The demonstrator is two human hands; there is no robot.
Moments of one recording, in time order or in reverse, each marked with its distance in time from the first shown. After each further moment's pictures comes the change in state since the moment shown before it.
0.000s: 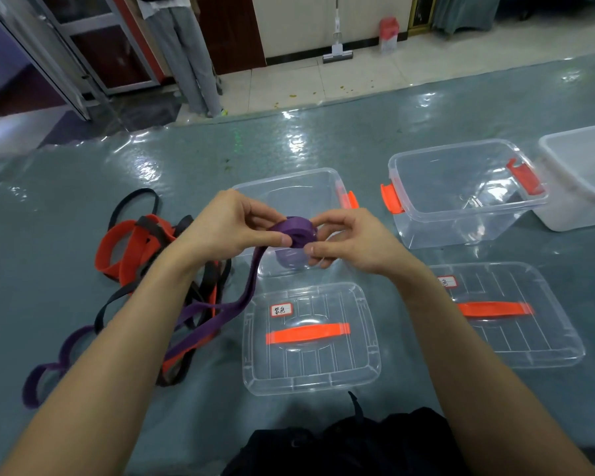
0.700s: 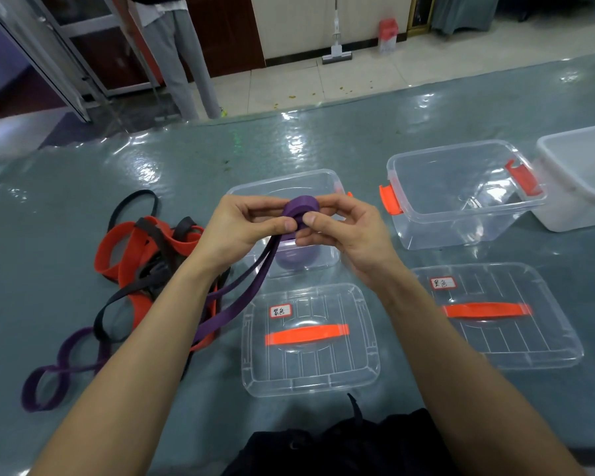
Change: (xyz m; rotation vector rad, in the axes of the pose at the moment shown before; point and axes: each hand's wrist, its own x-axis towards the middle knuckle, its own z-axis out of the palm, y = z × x) left_hand 0.007 -0.007 0.029 -0.517 0.132 0.101; right_hand 0.000 -0.006 0.020 0.454 0.196 -0.167
